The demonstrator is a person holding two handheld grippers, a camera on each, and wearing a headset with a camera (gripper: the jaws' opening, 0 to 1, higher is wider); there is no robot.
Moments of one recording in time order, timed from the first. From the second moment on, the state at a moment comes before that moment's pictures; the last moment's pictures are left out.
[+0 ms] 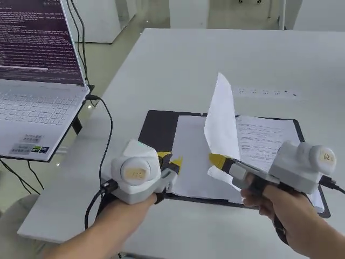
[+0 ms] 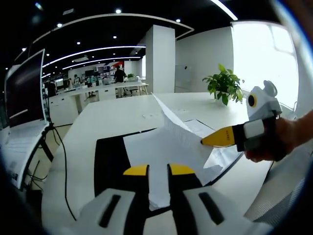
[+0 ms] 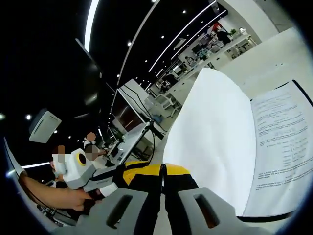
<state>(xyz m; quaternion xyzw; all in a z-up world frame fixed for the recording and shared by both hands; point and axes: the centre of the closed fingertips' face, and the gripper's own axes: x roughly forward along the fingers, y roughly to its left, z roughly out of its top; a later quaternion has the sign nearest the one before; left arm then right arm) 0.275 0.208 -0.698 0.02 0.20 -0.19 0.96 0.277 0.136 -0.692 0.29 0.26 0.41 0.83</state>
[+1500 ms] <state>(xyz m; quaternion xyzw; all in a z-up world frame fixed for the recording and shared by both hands) 0.268 0.237 -0.741 0.00 0.23 -0.17 0.96 0.274 0.199 -0.789 0.24 0.36 0.40 0.81</state>
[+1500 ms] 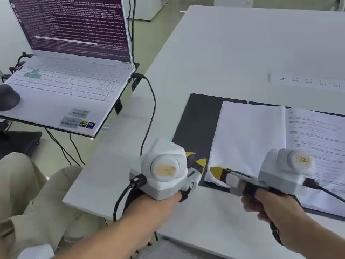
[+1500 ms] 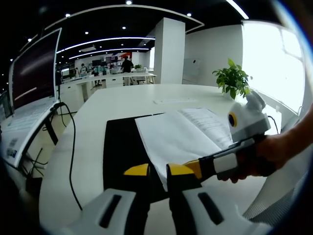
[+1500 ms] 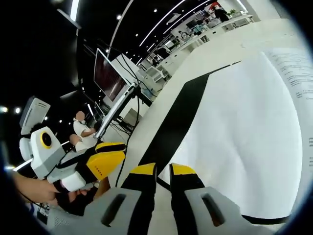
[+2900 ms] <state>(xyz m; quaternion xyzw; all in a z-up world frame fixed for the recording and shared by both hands) 0.290 0.183 -0.817 0.05 0.29 -0.20 0.94 0.378 0.069 -0.774 0.30 0.35 0.31 0.83</state>
